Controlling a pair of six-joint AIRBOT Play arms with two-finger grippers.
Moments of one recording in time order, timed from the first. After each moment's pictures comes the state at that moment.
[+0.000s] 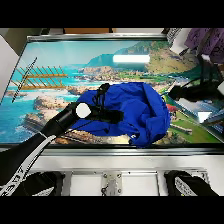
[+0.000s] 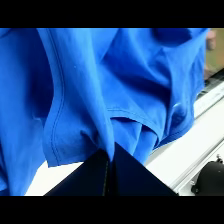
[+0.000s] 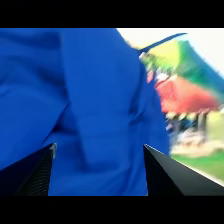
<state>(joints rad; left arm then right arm) -0.66 -1.29 1.03 0.92 -0.79 -1.66 -0.07 -1.02 1.14 -1.28 1.19 1.49</state>
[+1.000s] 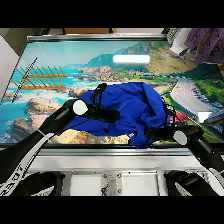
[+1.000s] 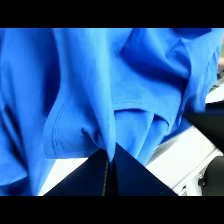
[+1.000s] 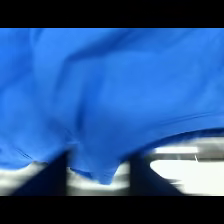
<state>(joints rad) -0.60 -1.28 1.04 0.93 -0.87 -1.64 0.36 -0.81 0.54 -1.40 0.93 2.07</state>
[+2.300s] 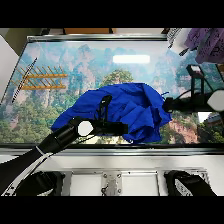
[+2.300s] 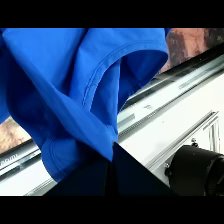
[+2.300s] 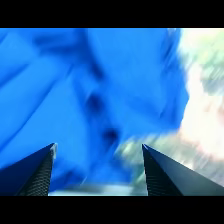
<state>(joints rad) -0.81 -1.17 0.89 0.92 -0.67 -1.82 0.11 -0.90 1.05 -1.44 1.29 1.73</state>
